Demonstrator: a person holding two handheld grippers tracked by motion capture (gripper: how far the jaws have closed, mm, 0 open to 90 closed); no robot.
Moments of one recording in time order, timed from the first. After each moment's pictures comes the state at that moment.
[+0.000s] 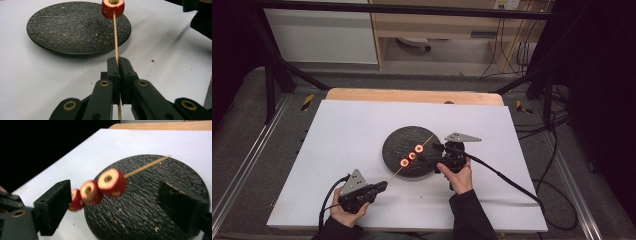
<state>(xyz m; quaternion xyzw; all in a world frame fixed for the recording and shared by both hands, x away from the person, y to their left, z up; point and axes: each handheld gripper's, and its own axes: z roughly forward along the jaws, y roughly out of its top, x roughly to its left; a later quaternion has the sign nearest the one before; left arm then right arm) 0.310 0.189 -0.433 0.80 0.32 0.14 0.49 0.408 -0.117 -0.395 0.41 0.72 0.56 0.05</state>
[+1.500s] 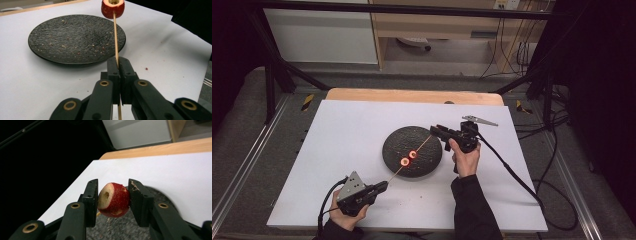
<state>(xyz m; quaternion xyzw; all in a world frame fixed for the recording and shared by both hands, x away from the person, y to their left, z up) 0.302 0.190 -0.428 0.78 0.31 0.16 0.52 0.444 -0.149 -0.364 0.48 0.64 0.60 0.04</state>
